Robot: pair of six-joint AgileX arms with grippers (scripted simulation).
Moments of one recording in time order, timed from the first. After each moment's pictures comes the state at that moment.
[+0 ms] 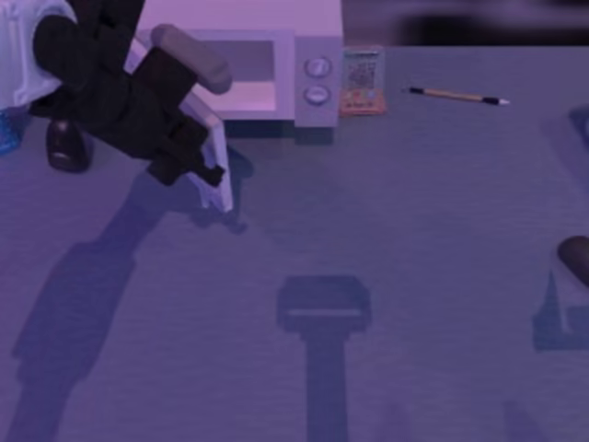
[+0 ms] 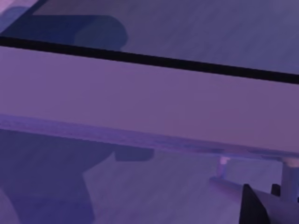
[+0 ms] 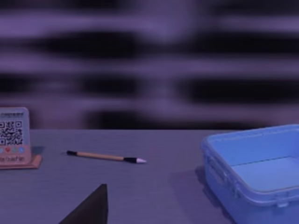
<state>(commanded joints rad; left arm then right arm) -0.32 1.76 1.32 -0.65 0.23 0.41 0.00 0.00 0.00 0.00 0.00 0.00</state>
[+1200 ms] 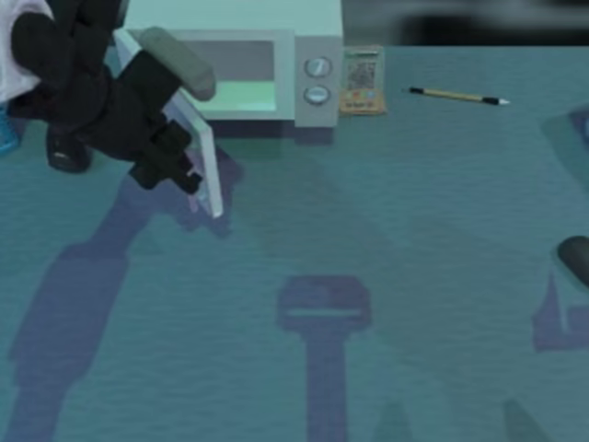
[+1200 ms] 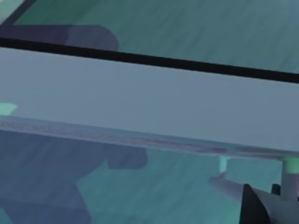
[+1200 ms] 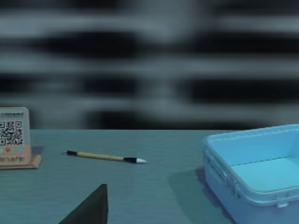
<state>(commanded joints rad) -0.28 1.75 1.30 -0.68 0.28 0.52 0.00 0.00 0.00 0.00 0.00 0.00</state>
